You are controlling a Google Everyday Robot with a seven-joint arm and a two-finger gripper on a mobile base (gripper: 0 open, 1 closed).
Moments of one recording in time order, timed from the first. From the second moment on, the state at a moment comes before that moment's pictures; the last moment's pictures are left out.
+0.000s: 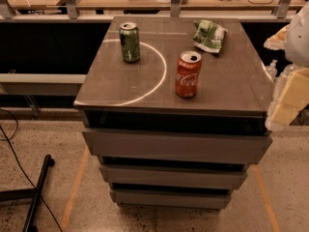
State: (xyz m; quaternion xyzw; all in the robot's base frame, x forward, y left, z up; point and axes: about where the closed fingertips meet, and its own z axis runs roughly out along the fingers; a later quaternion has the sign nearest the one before) arm 0.438 -0.216 0.980 -0.60 0.78 -0.04 0.17
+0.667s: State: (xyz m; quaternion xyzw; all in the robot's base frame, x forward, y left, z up) arm 0.457 -0.203 0.989 -0.61 0.77 -0.04 0.18
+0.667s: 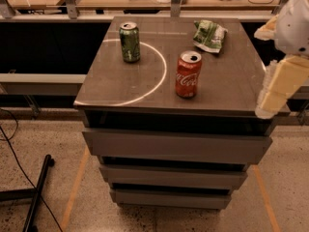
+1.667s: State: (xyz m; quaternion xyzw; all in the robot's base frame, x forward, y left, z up) arm 0.623 -0.065 1.055 -0.67 0.67 0.02 0.31
